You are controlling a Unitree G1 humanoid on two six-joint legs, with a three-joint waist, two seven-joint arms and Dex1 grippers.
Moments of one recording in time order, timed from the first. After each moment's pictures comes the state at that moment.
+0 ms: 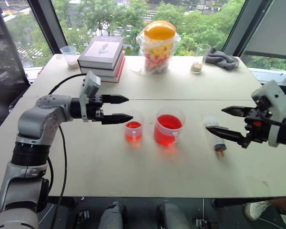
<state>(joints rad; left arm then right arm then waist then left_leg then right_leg) -0.72 0.69 0.01 0.00 -0.60 0.67 -1.24 -0.29 -1.09 -0.52 -0.65 0.88 1.28 0.66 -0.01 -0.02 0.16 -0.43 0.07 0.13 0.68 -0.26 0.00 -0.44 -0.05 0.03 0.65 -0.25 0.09</state>
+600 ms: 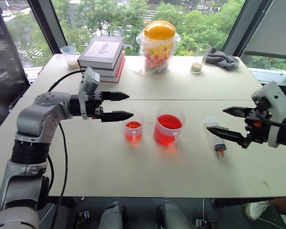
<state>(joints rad) -0.74 0.68 0.01 0.00 -0.61 0.66 -1.24 -0.28 -1.10 -0.52 -0.65 0.88 1.26 0.64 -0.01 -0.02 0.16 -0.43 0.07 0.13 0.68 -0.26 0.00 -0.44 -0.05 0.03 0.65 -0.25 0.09</state>
